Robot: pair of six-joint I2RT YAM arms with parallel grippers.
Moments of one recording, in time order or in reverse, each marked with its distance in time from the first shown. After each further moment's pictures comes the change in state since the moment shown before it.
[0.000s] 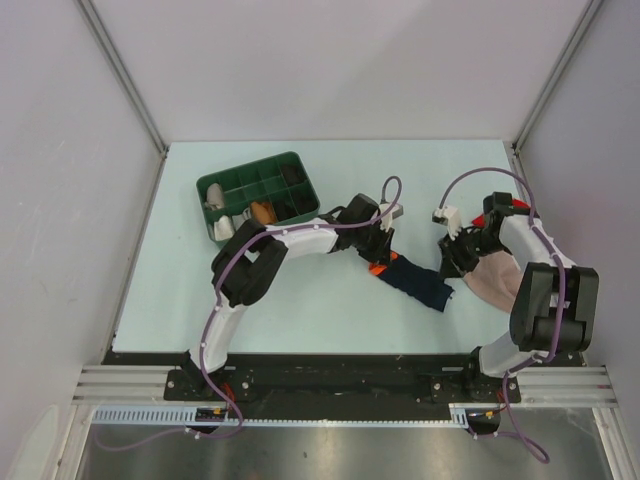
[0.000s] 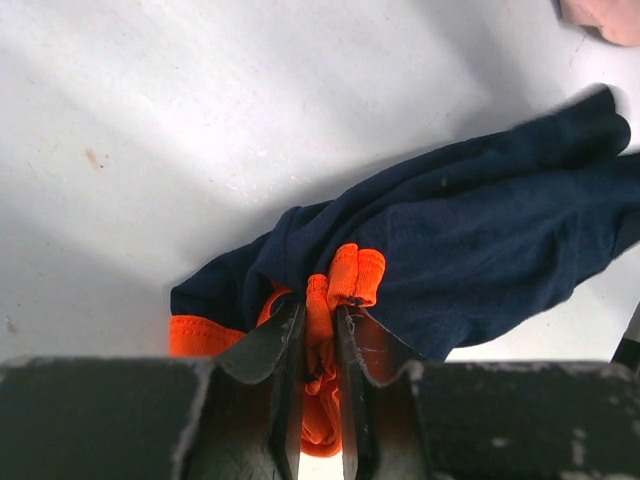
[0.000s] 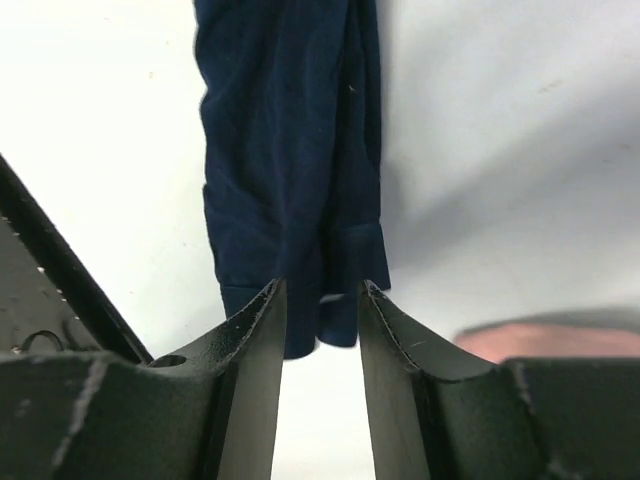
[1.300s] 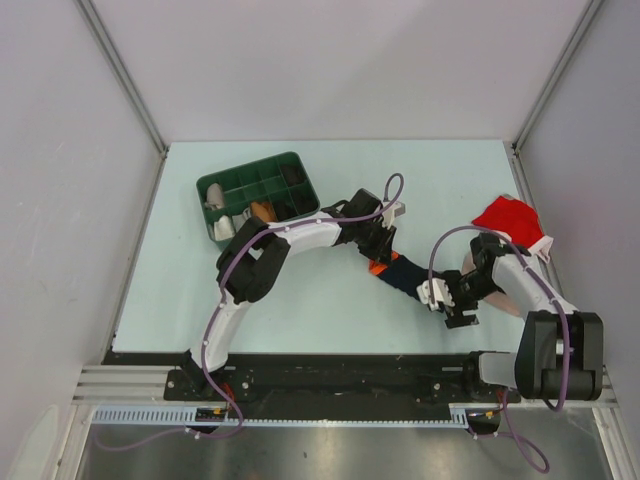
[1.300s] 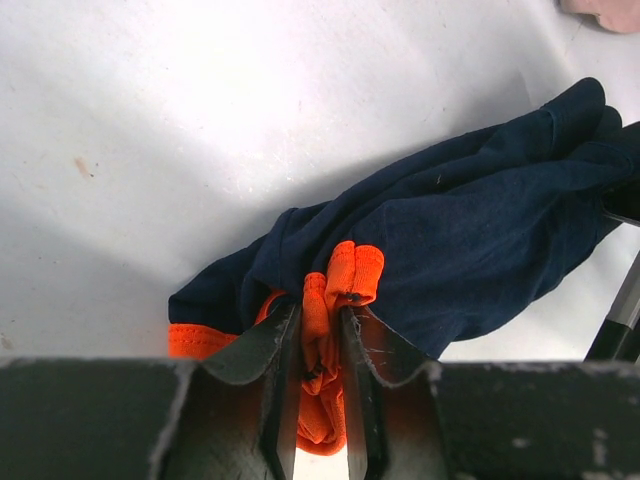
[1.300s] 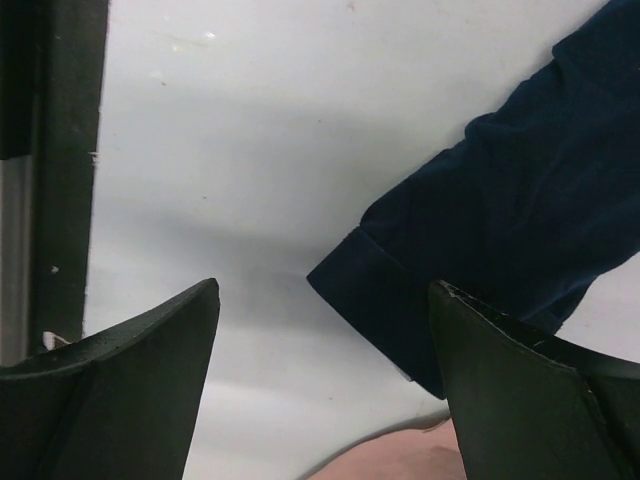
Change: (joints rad) left arm 0.012 0.052 0.115 -0.135 0.053 0.022; right arm 0.087 -0.281 -0.319 -0.133 0.110 -1.000
